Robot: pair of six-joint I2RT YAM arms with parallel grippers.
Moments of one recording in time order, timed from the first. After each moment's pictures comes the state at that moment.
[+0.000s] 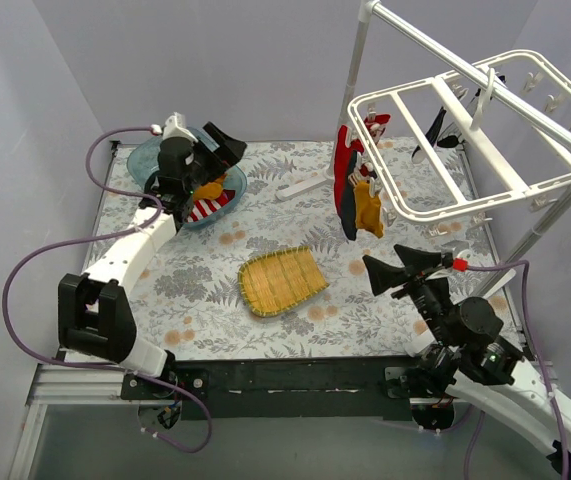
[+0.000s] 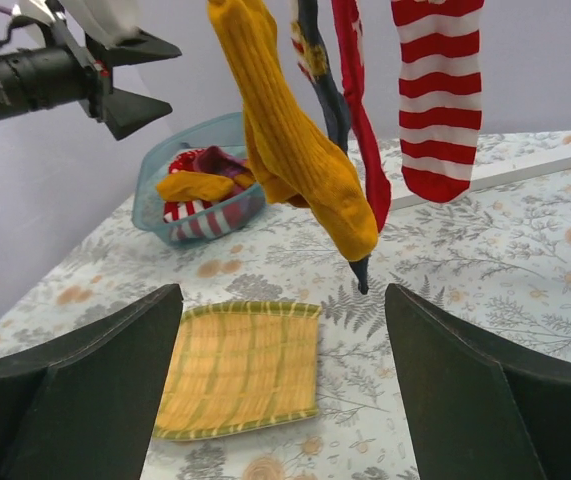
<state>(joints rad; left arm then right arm) -0.21 1.50 1.21 0.08 0.03 -0.78 0.95 0.19 0.48 -0.13 0.43 0.29</state>
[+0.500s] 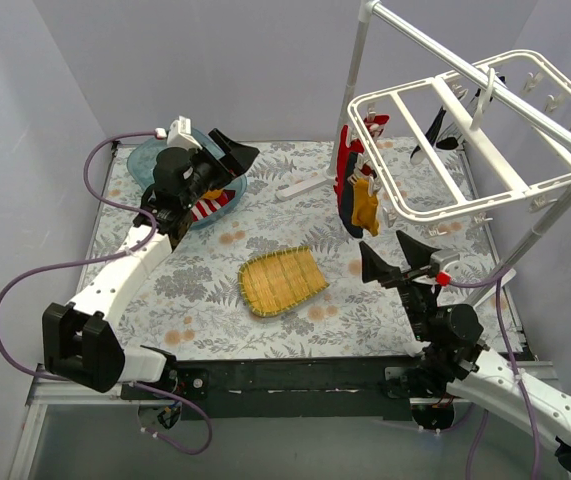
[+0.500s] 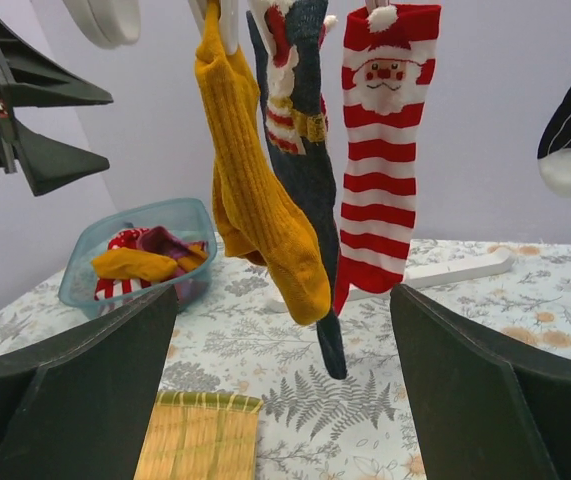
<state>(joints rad) -0.33 1.34 1.12 0.11 0.12 -0.82 0.95 0.32 0.21 0.55 0.53 -0.02</state>
